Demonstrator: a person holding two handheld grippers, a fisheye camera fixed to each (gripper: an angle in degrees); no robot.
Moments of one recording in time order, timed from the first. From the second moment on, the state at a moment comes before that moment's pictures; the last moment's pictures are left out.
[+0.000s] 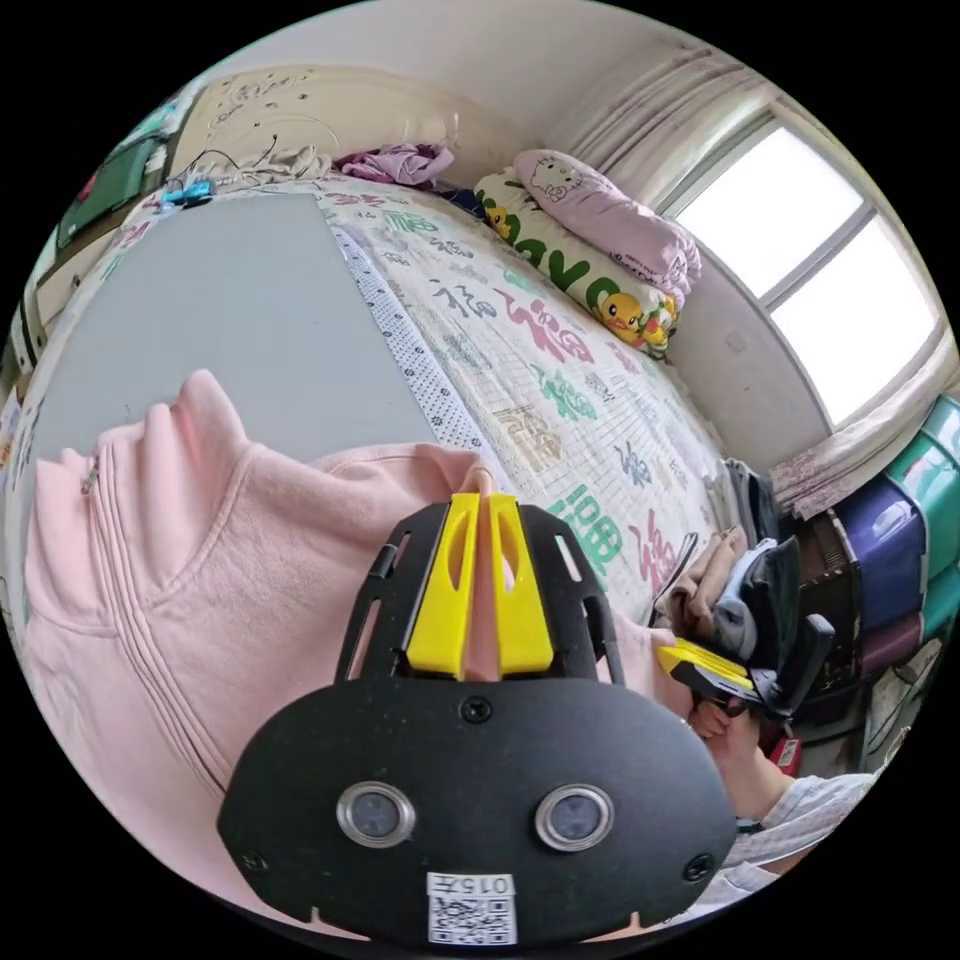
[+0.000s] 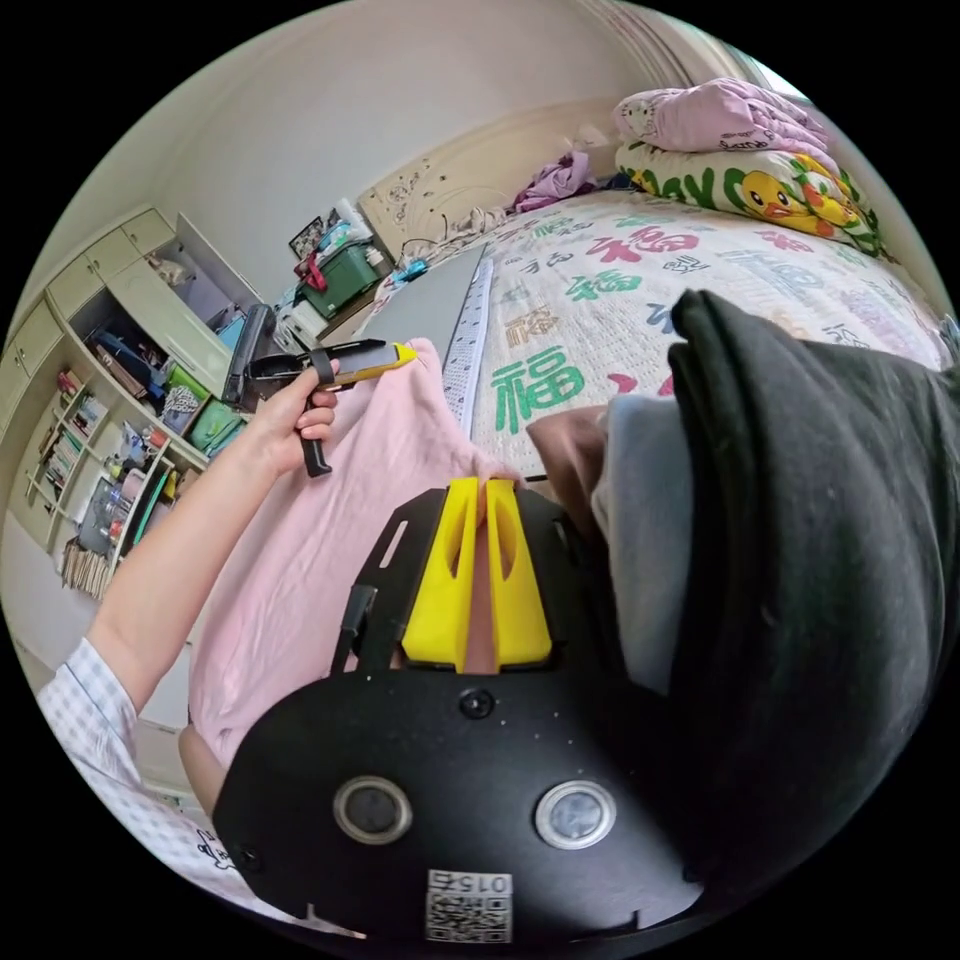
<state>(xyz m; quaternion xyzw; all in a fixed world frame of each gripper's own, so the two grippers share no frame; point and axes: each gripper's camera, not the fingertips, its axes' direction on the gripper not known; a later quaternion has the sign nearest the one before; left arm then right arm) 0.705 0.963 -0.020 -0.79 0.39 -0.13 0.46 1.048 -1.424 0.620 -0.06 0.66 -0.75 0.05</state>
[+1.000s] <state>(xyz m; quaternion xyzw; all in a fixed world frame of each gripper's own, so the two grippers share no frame) 0.338 0.722 -0.162 -0.80 0.41 -0.13 0.42 1.217 -1.392 0.359 -0.54 0.65 -0.45 -0.28</state>
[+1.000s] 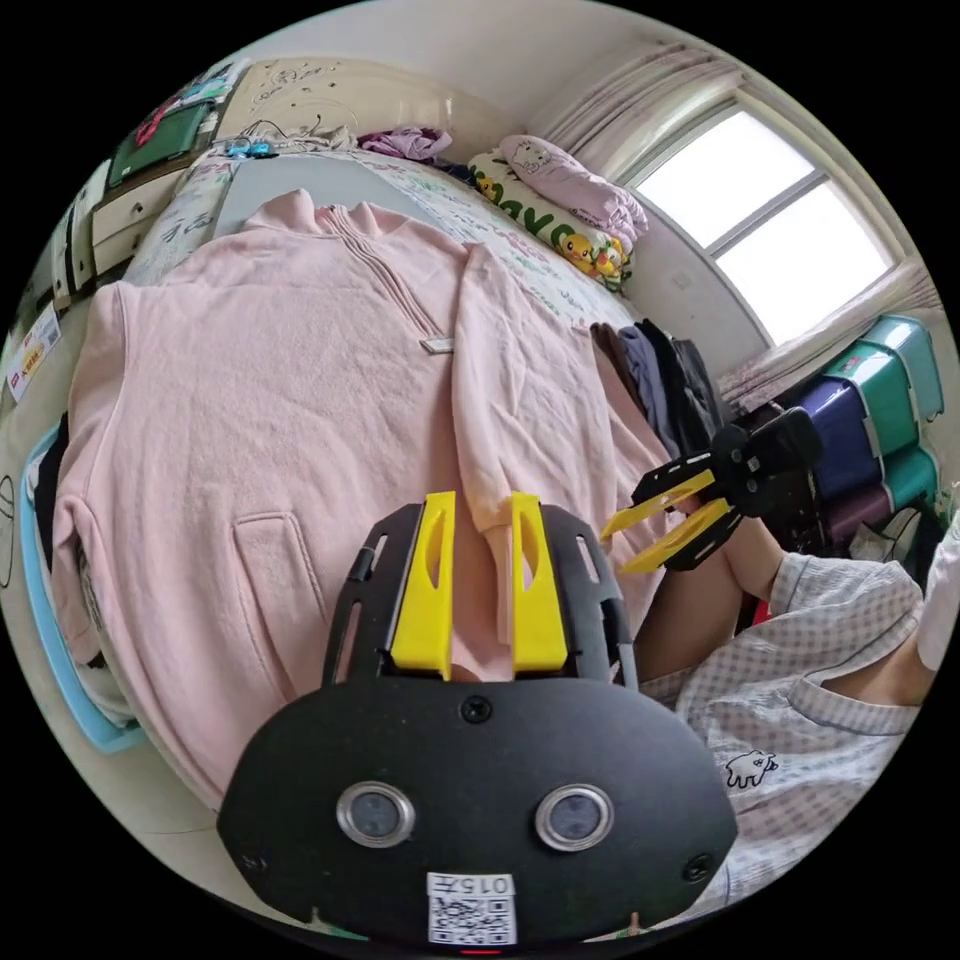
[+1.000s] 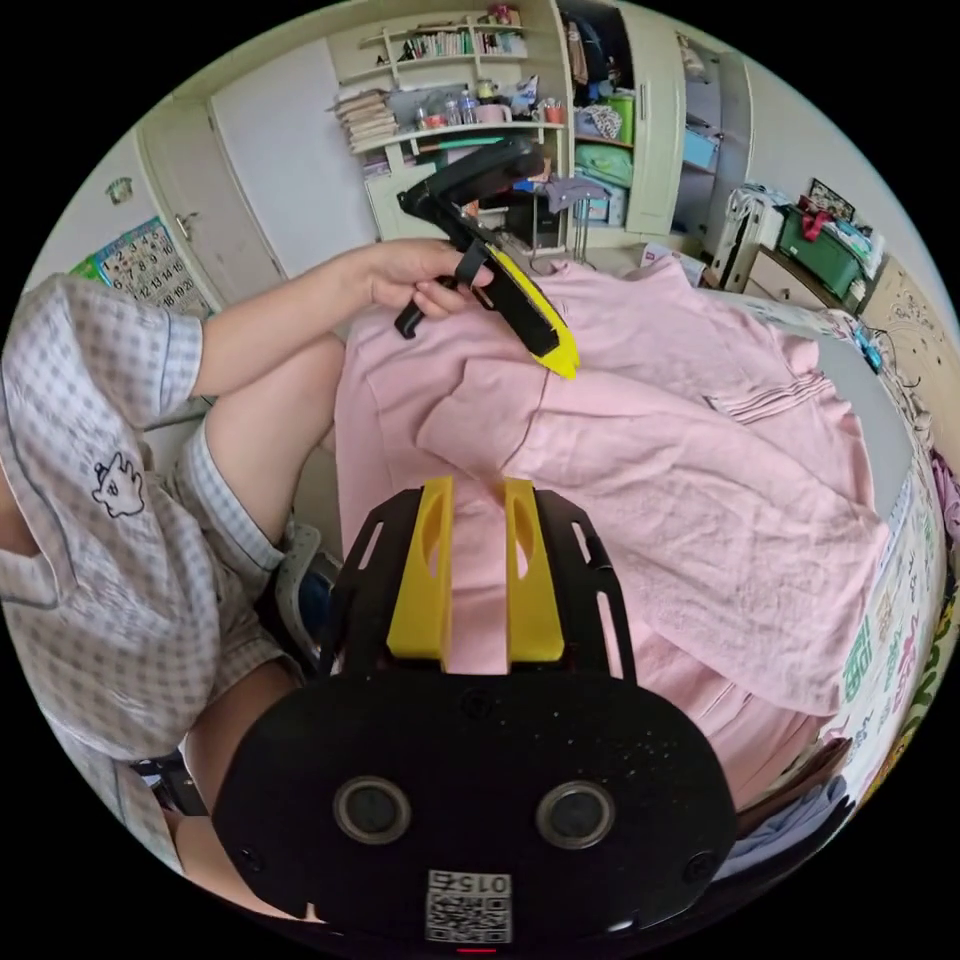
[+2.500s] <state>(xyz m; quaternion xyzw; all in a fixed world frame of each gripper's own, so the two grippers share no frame) -0.316 0.839 -0.161 -0.62 -0.27 -0.51 0.53 1.131 -1.408 0.473 -0.58 0.70 -0.38 -0.14</state>
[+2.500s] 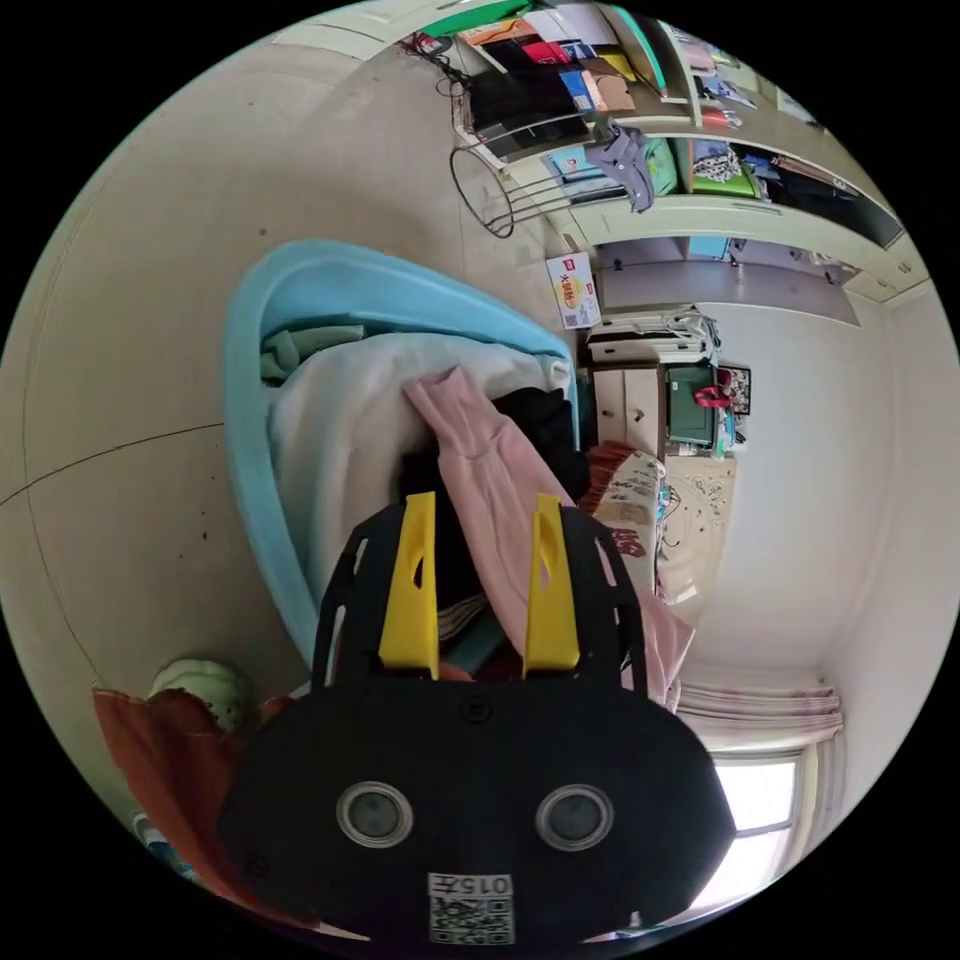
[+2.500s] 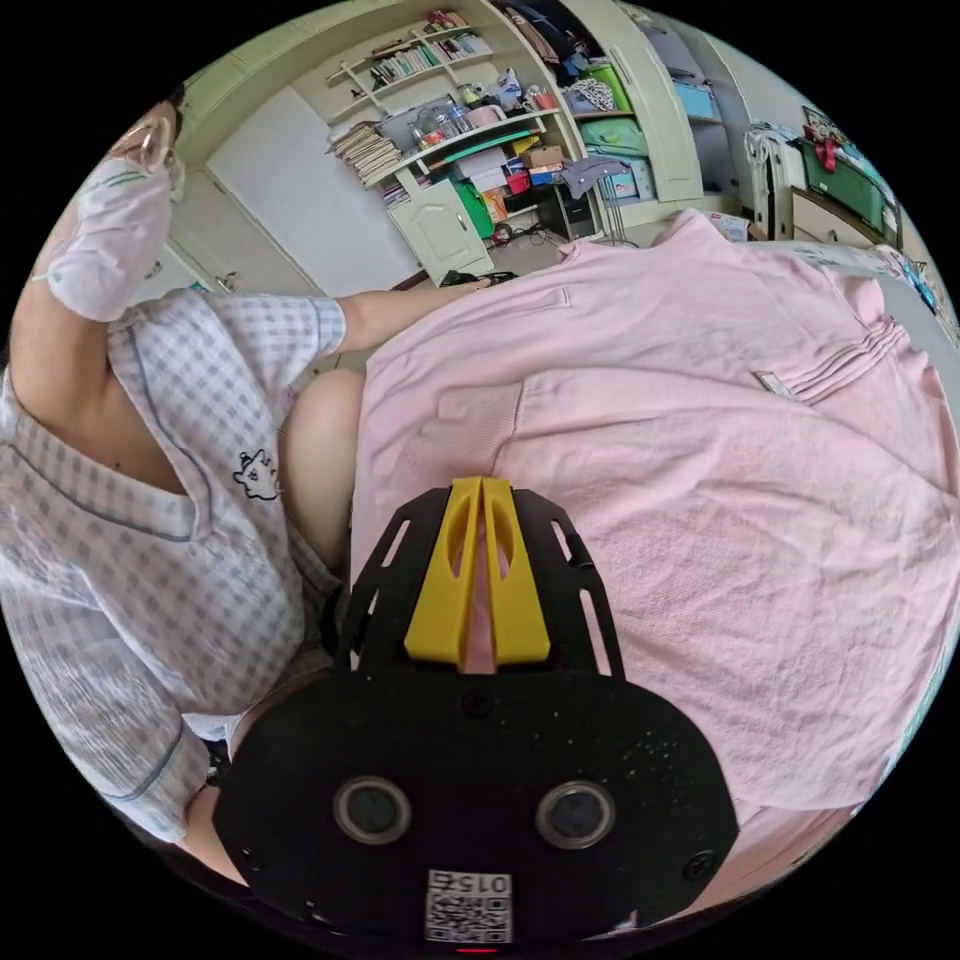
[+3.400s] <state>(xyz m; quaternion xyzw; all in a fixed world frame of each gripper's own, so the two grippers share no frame) 0.017 0.625 -0.041 -0.59 -0.03 -0.11 0.80 1.183 -1.374 0.493 -0.57 0.72 -0.38 -0.13</state>
